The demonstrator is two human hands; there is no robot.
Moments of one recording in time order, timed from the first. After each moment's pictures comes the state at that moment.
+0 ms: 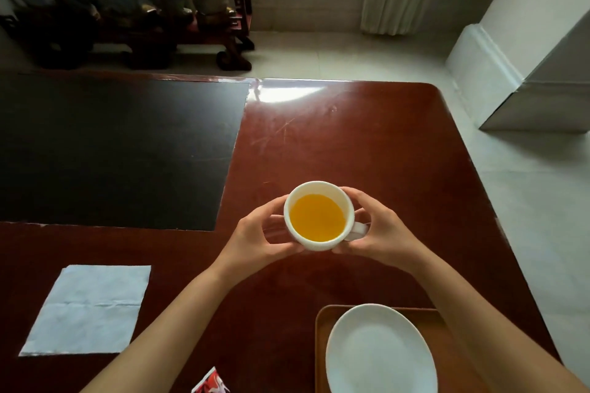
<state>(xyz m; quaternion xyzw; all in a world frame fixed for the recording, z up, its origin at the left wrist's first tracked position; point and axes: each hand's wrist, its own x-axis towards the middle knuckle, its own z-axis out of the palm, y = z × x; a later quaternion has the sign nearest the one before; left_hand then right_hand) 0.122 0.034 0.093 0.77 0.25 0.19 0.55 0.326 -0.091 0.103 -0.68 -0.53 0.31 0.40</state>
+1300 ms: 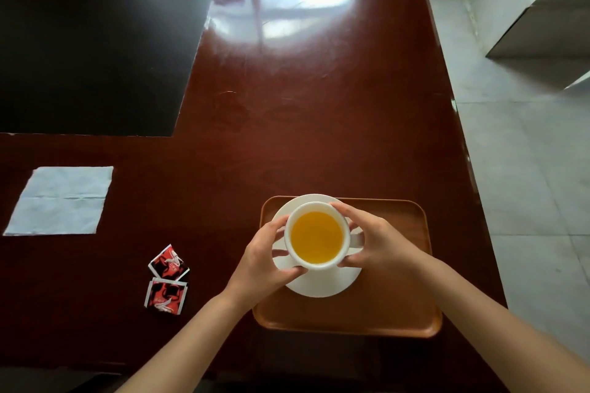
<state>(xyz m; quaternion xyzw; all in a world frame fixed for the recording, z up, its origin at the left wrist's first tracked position) 0.106 -0.186 0.004 0.80 0.32 0.15 0.48 0.326 -0.284 0.011 -0.66 -0.59 0.37 0.28</state>
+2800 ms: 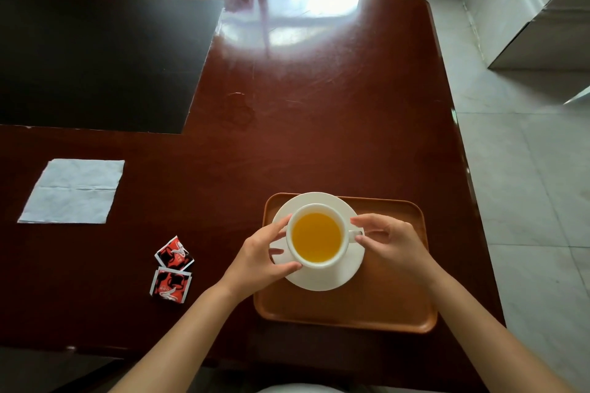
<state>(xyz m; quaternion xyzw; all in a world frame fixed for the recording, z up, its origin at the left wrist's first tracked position) 0.095 -0.183 0.009 0.78 0.33 0.10 0.53 0.325 -0.312 0.024 -0.74 -0.46 0.34 0.36</state>
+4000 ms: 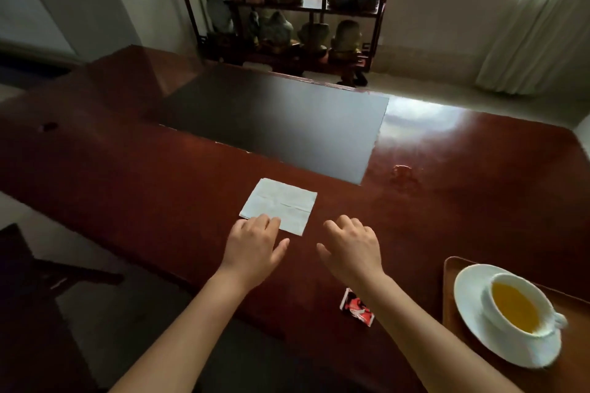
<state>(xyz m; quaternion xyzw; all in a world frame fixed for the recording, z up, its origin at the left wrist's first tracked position) -0.226 -0.065 0.109 0.86 0.49 0.09 0.00 -0.044 -0.110 0.103 -0.73 -0.68 0.03 0.09</state>
